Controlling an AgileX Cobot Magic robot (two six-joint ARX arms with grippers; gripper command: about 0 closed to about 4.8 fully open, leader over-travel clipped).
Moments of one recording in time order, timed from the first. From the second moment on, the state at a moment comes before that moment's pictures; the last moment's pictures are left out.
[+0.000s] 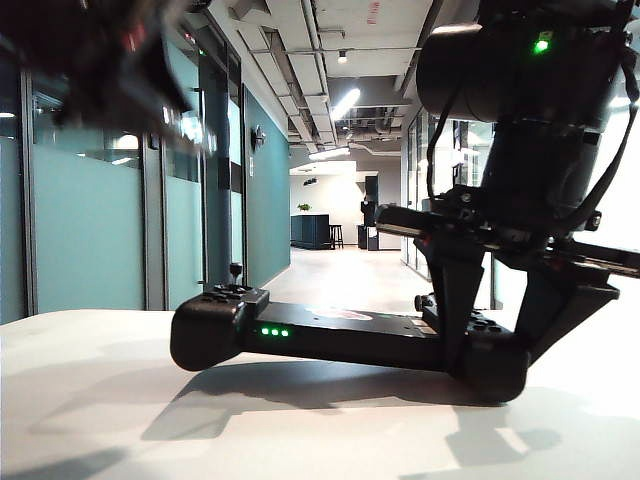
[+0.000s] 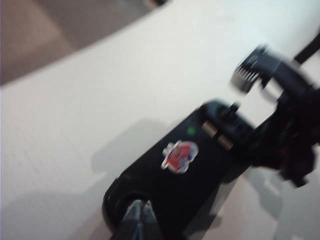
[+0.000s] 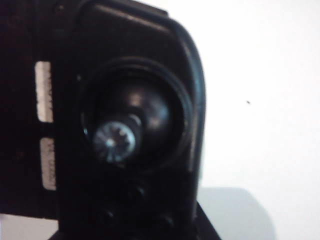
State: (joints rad) left arm -0.43 1.20 0.86 -0.30 0.46 0.07; right arm 0.60 1.56 0.91 -0.62 -0.01 0.58
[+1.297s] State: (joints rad) left arm -0.47 1.43 0.86 -0.24 0.51 0.25; right arm 0.60 1.61 0.99 -0.72 0.07 0.56
